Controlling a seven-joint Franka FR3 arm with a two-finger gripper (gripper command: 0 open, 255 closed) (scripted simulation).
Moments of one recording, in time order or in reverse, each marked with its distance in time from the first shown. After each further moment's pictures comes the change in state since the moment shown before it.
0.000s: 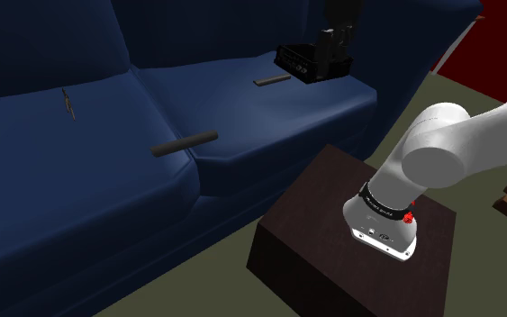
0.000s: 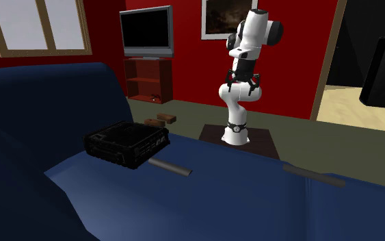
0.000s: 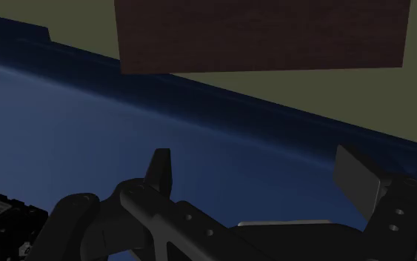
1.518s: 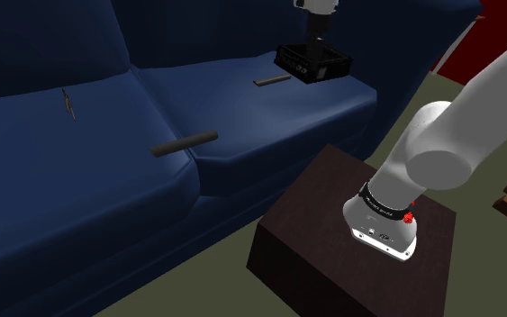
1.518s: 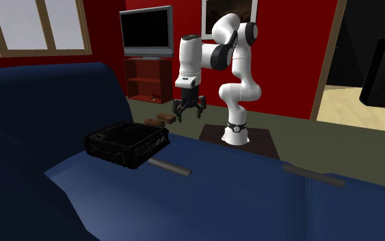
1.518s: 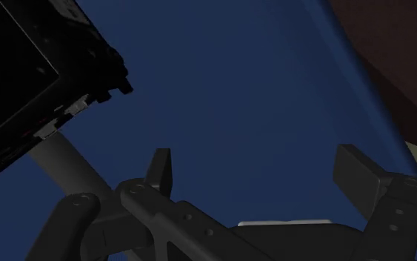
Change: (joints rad) arm 0.099 0.566 -0.576 0.227 -0.097 0.426 -1.071
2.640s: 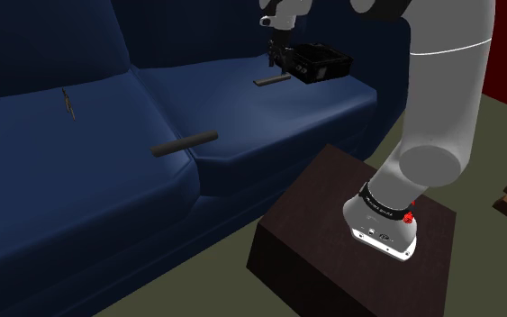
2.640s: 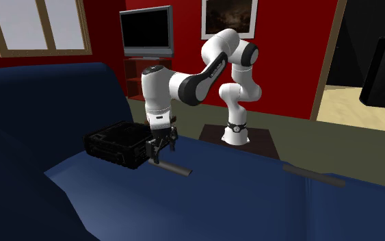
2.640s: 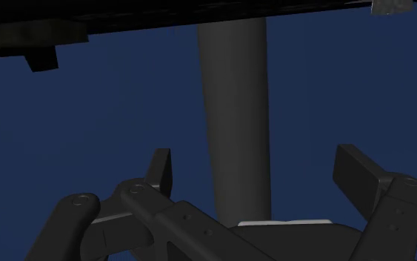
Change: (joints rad) arm -0.142 0.722 0.031 0.596 0.425 0.000 -0.783
